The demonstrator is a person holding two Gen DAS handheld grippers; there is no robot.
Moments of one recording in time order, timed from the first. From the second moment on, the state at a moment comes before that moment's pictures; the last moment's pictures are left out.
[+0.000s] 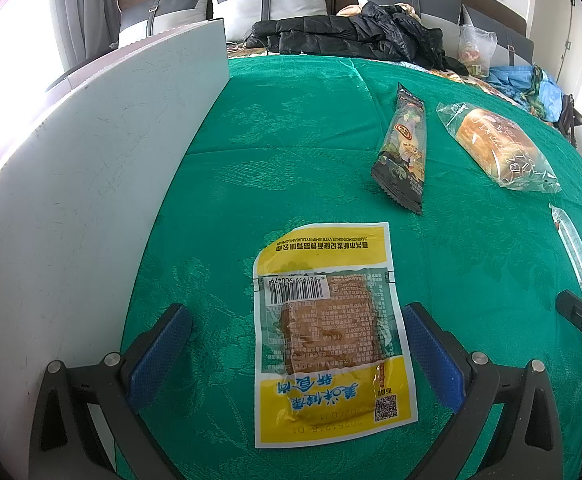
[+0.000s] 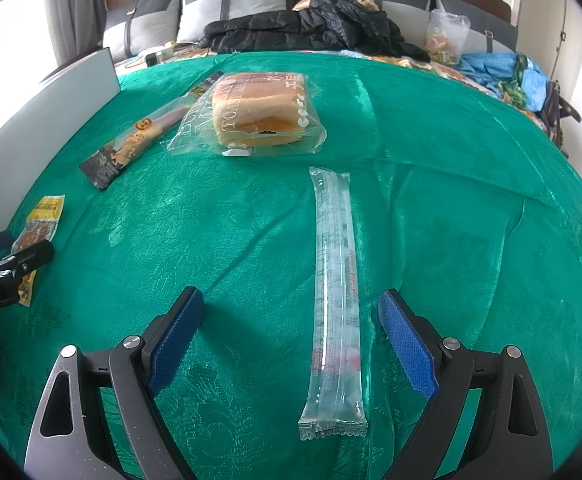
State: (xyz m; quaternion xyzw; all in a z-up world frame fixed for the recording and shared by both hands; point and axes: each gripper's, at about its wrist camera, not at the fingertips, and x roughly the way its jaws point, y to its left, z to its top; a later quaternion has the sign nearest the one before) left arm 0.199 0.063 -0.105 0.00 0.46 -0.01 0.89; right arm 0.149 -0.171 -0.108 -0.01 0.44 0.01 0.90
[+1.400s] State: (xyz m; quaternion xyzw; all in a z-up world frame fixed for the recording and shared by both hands) left arm 0.133 0.081 0.012 -0.13 0.43 -0.14 0.88; right arm 0.180 -0.210 -0.081 0.03 0.56 0.03 0.83
